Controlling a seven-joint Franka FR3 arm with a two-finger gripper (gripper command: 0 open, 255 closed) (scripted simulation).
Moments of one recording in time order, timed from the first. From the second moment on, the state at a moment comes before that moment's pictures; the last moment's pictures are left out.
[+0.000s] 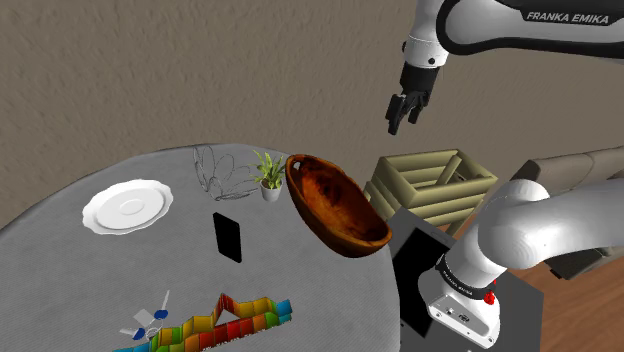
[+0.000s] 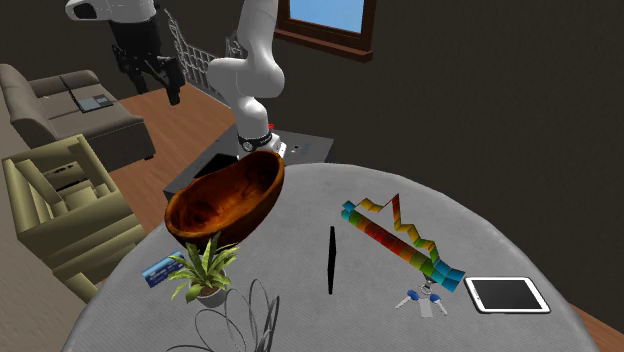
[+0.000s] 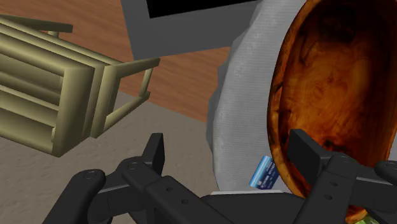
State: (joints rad) arm -0.02 -0.74 -0.02 -2.42 -0.11 1.63 0.09
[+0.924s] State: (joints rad) arm 0.10 -0.52 0.16 -2.38 0.03 1.81 0.24
